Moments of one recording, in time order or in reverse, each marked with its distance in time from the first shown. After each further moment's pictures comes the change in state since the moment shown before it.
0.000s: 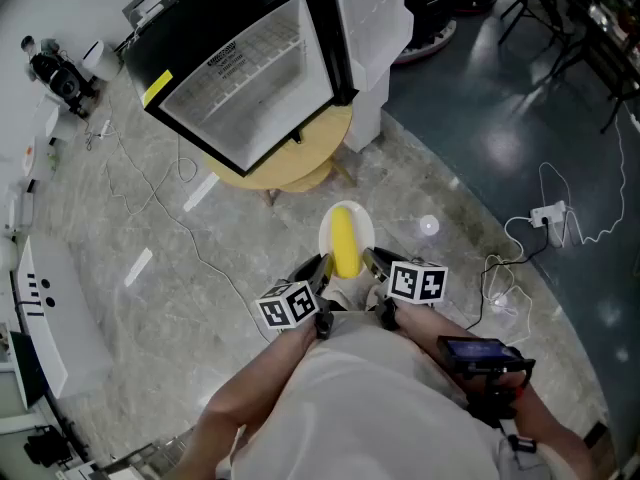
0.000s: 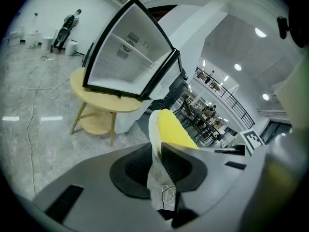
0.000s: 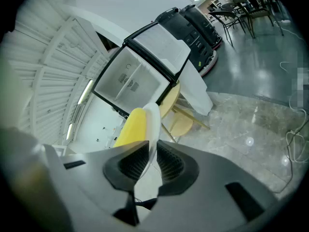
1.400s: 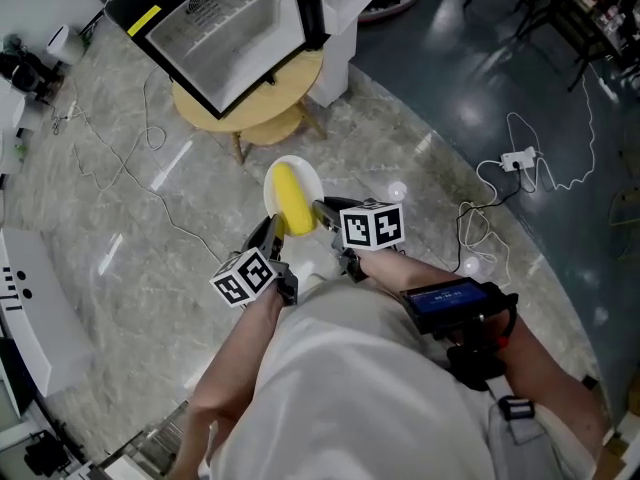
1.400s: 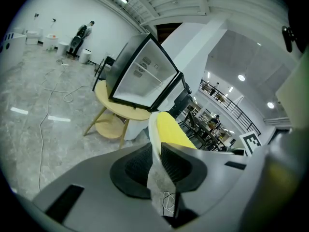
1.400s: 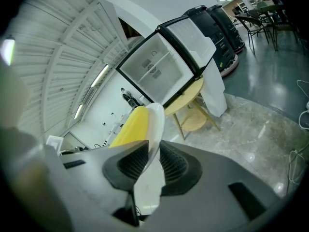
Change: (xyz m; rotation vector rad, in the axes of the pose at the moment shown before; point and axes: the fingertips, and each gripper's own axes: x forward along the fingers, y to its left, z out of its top) left arm -0.122 0.025 -0.023 -0.070 -0.159 0.074; right arm -0.005 0.092 -0.075 -0.202 0.091 0.091
